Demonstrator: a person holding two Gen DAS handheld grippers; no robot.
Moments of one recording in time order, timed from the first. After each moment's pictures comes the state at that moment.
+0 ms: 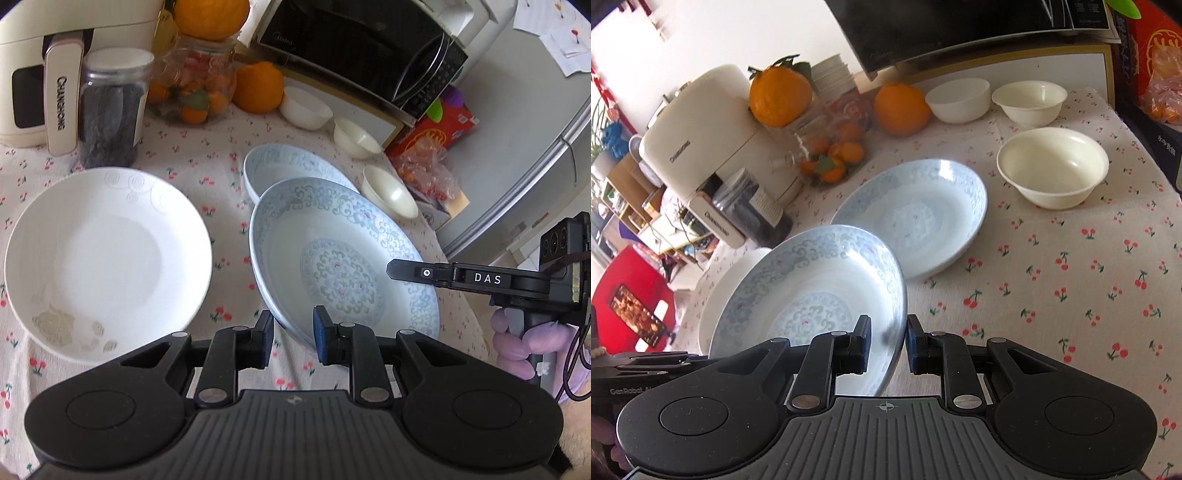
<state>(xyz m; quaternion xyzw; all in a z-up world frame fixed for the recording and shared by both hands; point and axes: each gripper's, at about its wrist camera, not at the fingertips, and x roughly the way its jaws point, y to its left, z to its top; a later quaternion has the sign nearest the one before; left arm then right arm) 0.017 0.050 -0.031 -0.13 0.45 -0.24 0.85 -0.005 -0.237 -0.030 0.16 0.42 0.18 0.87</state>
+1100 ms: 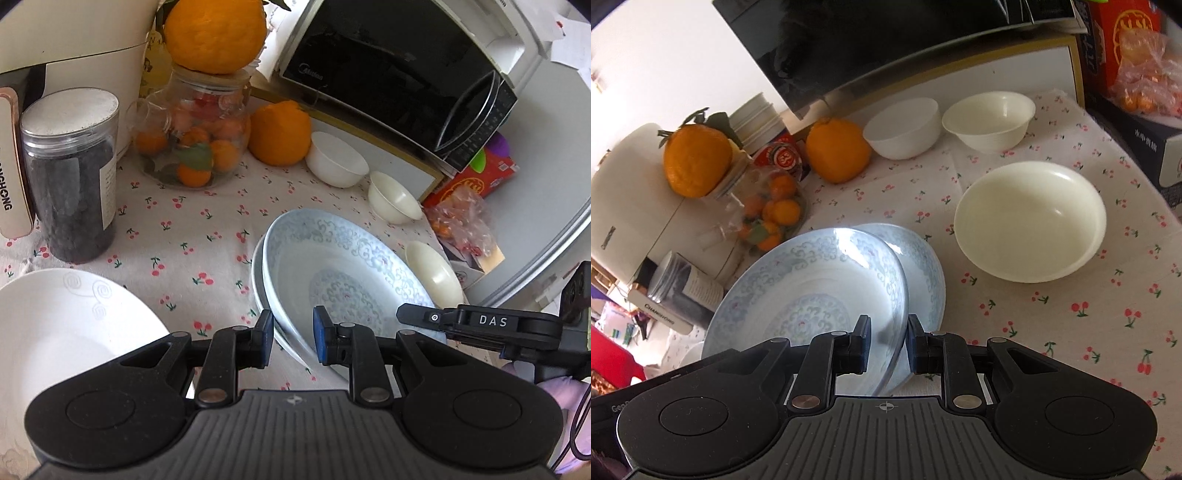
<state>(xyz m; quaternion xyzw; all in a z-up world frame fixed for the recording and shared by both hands) 0.108 0.027 -0.038 -0.15 0.41 -0.19 0.88 0.089 -0.252 -0.045 0.21 0.42 0.11 0.88</state>
